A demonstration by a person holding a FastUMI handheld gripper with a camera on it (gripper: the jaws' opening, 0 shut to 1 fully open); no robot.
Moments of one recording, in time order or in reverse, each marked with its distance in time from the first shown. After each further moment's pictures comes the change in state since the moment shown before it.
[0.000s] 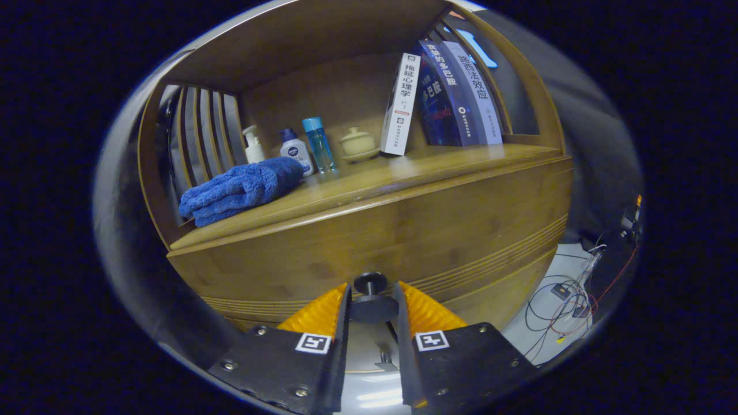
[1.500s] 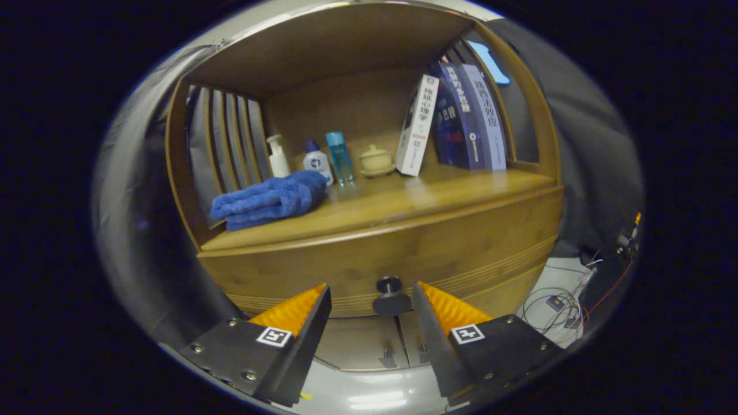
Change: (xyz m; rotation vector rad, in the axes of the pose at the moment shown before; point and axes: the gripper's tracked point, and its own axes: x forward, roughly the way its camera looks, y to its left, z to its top) arm -0.027 0.013 0.008 -0.058 0.011 0.016
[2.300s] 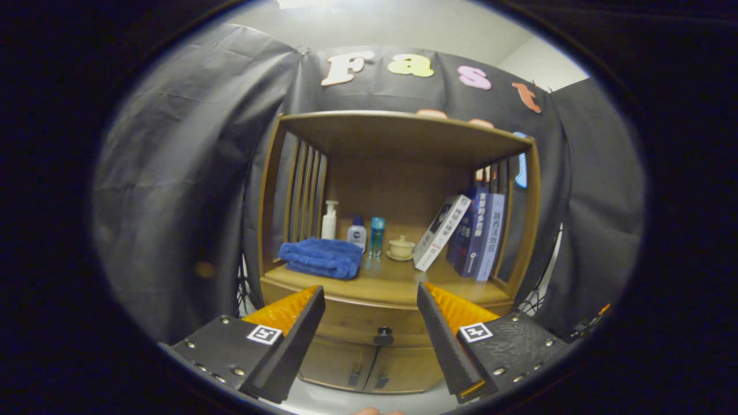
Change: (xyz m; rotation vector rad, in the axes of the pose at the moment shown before) arm -0.157 0.056 0.110 -0.306 -0.290 0.126
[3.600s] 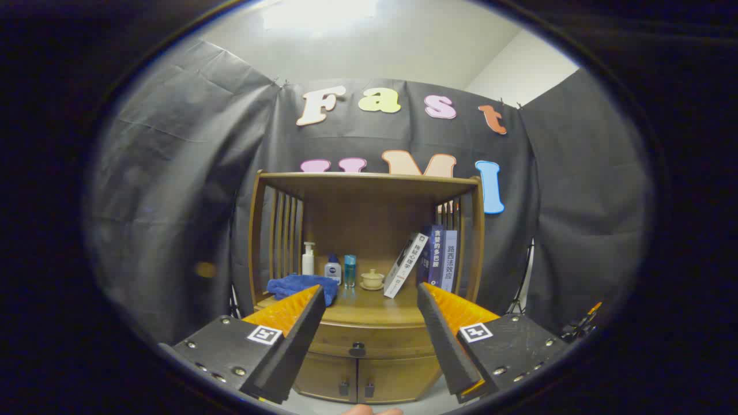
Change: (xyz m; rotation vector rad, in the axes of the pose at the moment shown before) arm -0.093 -0.059 0.083 0.041 -0.201 -0.115
